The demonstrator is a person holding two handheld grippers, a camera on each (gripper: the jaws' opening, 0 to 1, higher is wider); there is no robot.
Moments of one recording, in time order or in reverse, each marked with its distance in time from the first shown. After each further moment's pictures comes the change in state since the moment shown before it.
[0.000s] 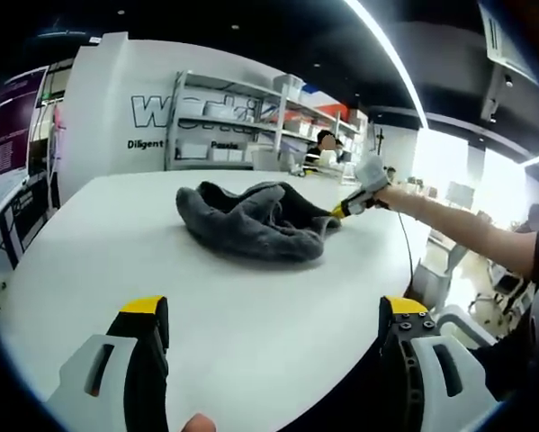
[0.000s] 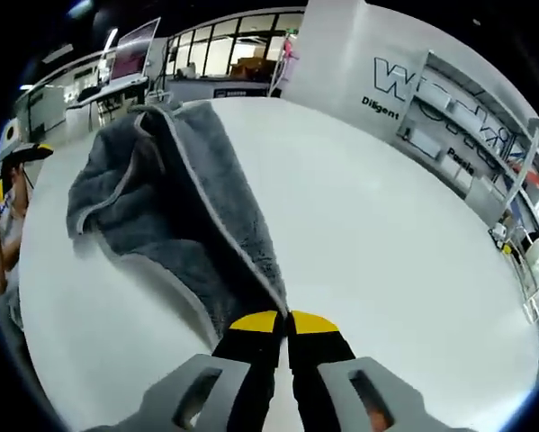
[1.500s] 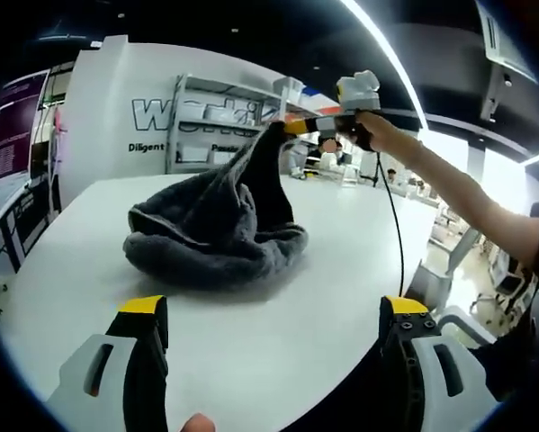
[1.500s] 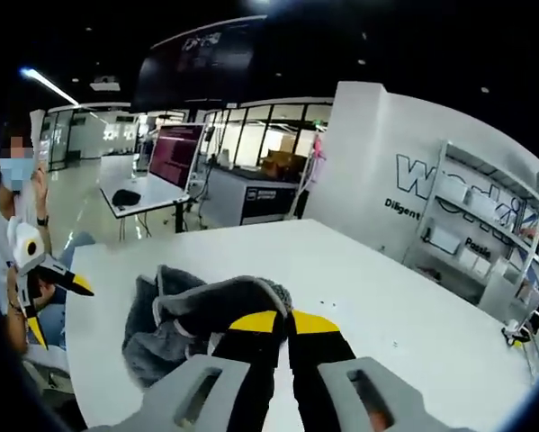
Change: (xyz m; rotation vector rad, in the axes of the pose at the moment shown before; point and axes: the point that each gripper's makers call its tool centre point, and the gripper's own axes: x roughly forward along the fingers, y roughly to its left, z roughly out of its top) left arm 0.001 0.001 0.005 0.006 -0.016 0.005; right arm -0.072 0.074 0.259 -0.055 -0.475 0.067
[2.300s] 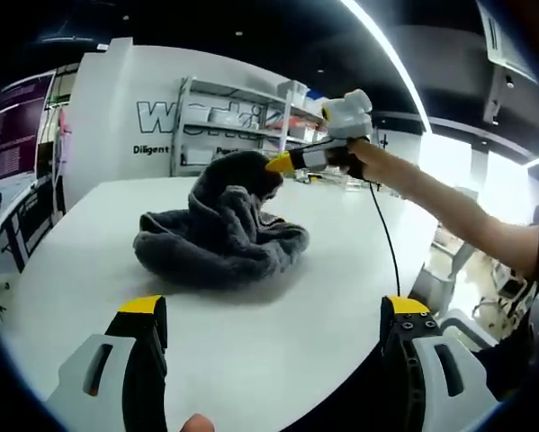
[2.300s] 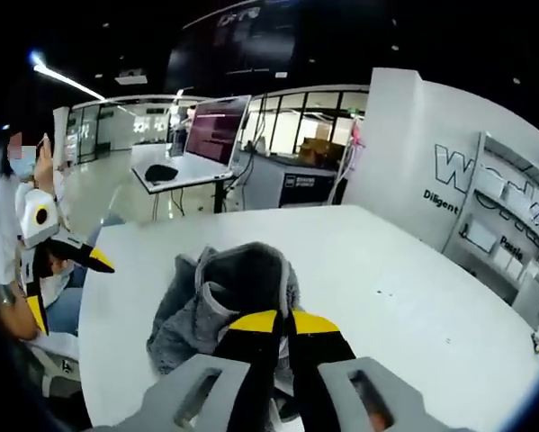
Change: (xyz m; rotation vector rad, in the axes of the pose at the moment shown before) left arm -0.010 0.006 0.004 -0.008 -0.020 0.017; right arm 0.034 0.086 -0.029 -0.027 0.041 0.178
